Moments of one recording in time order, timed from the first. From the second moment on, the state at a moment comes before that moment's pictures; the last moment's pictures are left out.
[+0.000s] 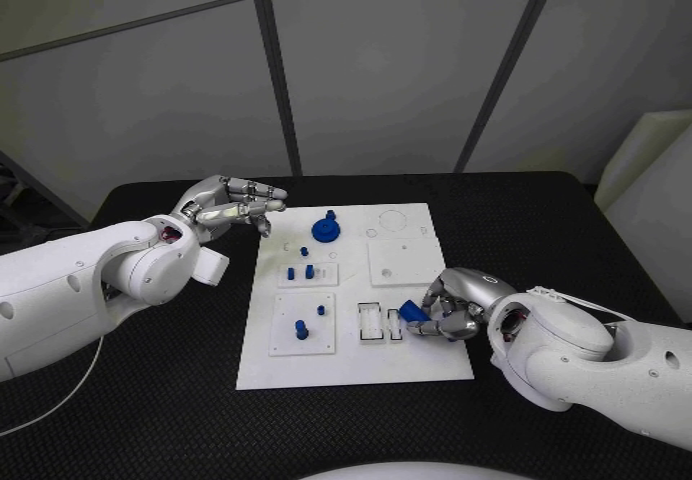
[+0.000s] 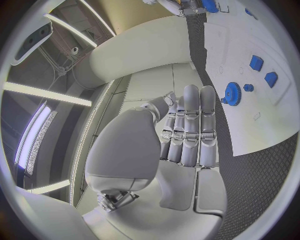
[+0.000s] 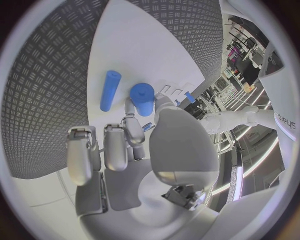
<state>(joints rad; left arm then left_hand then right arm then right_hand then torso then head) 1.22 -0.88 0.00 1.41 -0.22 -0.11 0.27 1.40 -0.15 0.47 -0.03 0.09 1.08 0.16 0.07 0.15 1.20 0.08 0.16 0.10 1.29 0.00 0.68 0.51 0.19 1.11 0.10 0.66 0.83 0.97 -1.06 0.03 1.95 -1.58 -0.33 -0.63 1.24 -0.12 0.04 0.29 0.34 1.08 0.05 0.18 0.58 1.40 -0.02 1.21 1.23 1.47 -0.09 1.41 1.26 0.01 1.47 0.02 1.57 1.31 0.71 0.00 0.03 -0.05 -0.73</state>
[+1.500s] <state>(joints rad) 1.22 -0.87 0.00 1.41 -0.21 -0.11 0.27 1.40 -0.15 0.47 -0.03 0.09 1.08 0.16 0.07 0.15 1.20 0.08 0.16 0.10 1.29 0.00 0.68 0.51 0.19 1.11 0.10 0.66 0.83 0.97 -0.91 0.03 1.93 -1.48 -0.45 -0.68 1.10 -0.11 0.02 0.30 0.26 1.17 0.03 0.20 0.71 1.42 -0.05 1.20 1.24 1.46 -0.11 1.41 1.28 0.02 1.47 0.00 1.57 1.31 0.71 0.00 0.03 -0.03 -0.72</state>
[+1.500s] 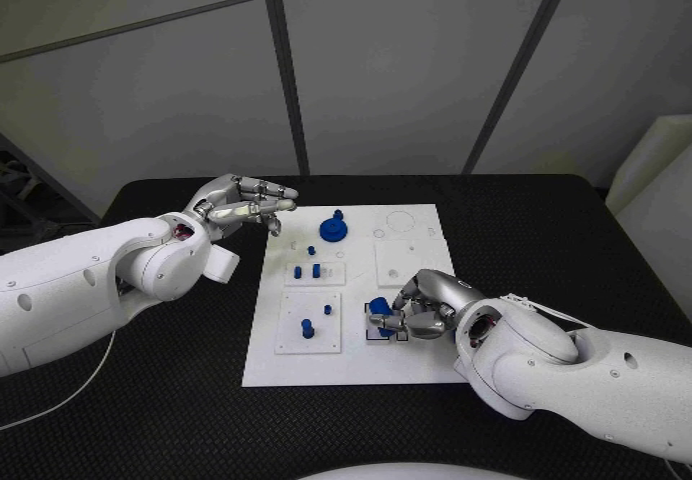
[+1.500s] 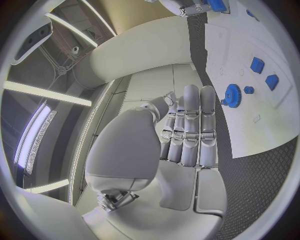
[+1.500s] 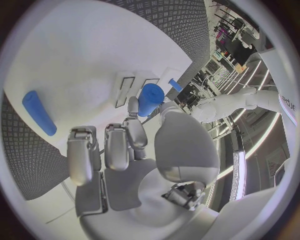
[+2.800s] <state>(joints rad) 1.22 -0.88 0.00 1.41 -0.21 -0.11 0.27 1.40 -0.15 0.47 -0.03 0.09 1.08 0.16 0.07 0.15 1.20 0.08 0.16 0.10 1.29 0.00 0.67 0.51 0.19 1.11 0.10 0.66 0.83 0.97 -0.91 0.03 1.95 -1.55 -0.43 -0.69 1.32 -0.07 -0.05 0.13 0.13 1.21 0.00 0.16 0.85 1.43 -0.06 1.19 1.26 1.46 -0.12 1.42 1.30 0.02 1.47 -0.01 1.57 1.31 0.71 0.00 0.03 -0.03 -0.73</state>
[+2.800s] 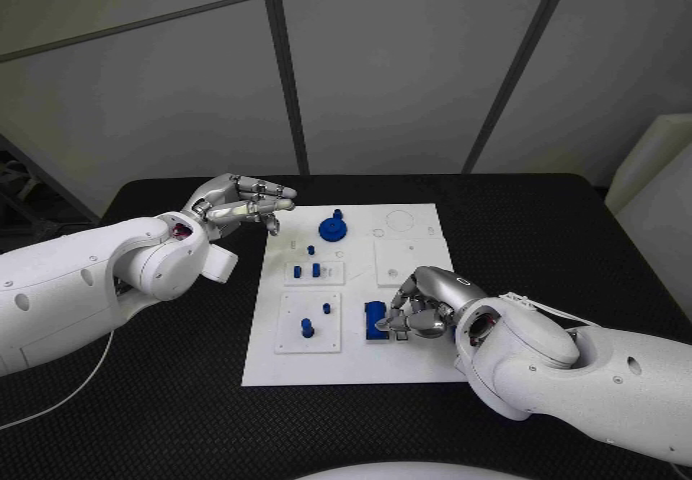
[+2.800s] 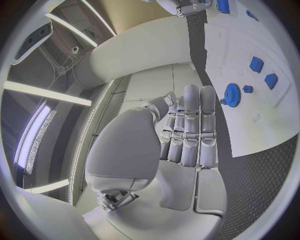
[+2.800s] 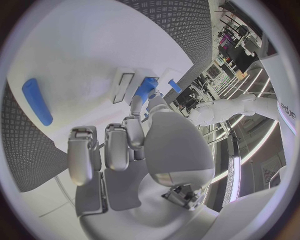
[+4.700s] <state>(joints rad) 1.22 -0.88 -0.01 1.42 -0.21 -0.11 0.27 1.40 -0.15 0.47 -0.03 0.09 1.08 0.16 0.07 0.15 1.20 0.08 0.16 0.10 1.29 0.00 0.67 0.51 0.19 1.11 0.10 0.66 0.83 0.97 -1.20 0.05 1.98 -1.57 -0.28 -0.62 1.31 -0.01 -0.21 0.22 0.22 1.13 0.04 0.06 0.64 1.40 -0.03 1.09 1.21 1.47 -0.10 1.40 1.28 0.02 1.47 0.01 1.57 1.31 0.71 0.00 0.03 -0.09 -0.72</state>
